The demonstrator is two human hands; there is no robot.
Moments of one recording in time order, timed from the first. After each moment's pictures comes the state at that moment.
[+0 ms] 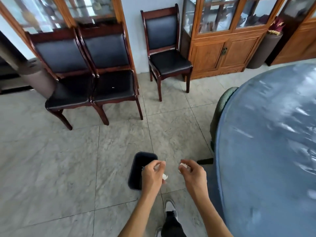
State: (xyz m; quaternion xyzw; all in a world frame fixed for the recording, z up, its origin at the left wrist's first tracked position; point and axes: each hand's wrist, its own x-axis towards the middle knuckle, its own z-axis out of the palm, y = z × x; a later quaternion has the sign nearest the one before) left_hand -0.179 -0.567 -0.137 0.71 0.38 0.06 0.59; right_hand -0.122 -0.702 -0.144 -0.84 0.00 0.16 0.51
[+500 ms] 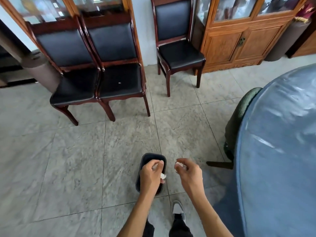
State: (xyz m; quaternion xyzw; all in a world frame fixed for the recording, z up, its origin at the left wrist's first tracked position) left_hand -0.137 -0.484 -0.153 0.69 0.42 0.05 0.58; right_hand -0.075 -0.608 -0.162 -0.83 0.00 0.22 0.51
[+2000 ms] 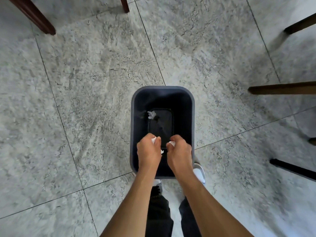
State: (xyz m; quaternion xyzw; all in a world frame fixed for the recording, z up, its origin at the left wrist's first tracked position) left_hand -0.145 -0.357 -0.733 0.76 0.46 -0.15 0.44; right_hand -0.116 -0.444 -0.697 -0.88 0.15 0.33 0.31
